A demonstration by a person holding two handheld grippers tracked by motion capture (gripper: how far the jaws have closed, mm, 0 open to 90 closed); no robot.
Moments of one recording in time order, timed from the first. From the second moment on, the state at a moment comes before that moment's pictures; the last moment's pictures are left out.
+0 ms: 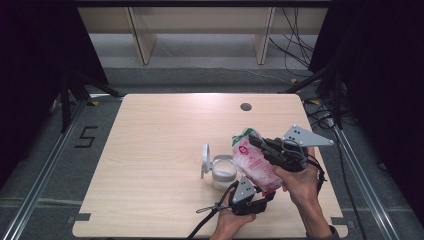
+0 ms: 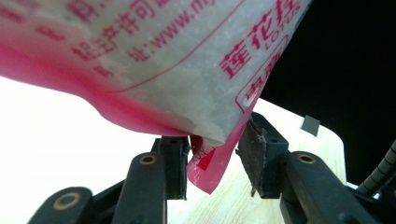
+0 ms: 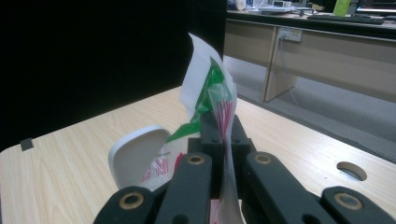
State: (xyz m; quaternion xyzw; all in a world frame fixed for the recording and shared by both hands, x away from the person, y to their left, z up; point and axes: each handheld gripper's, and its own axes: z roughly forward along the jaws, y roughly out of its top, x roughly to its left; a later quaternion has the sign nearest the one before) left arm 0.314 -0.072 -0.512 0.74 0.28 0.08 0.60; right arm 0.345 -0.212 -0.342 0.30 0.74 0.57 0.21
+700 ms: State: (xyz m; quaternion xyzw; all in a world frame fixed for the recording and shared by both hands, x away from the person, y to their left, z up) left arm 0.317 -0.064 -0.513 0.75 0.29 0.07 0.59; right arm 0.341 -0.240 -0.348 0.31 0.71 0.60 0.19
